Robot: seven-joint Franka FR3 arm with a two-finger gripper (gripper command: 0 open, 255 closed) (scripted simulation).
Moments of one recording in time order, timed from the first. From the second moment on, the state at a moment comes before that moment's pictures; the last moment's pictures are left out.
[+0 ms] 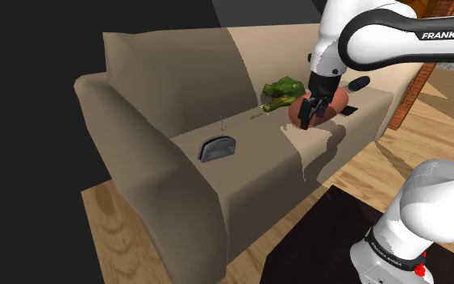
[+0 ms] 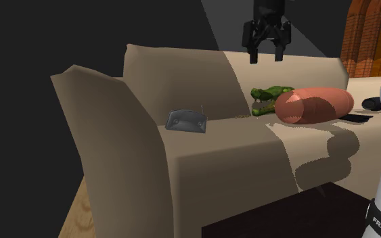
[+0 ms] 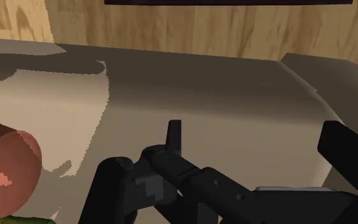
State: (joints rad) arm 0.02 -0.77 0.07 -2.45 -0.06 1.72 0.08
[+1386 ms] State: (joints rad) arm 0.18 -0.07 -0.17 -2.13 -0.01 2.13 -0.82
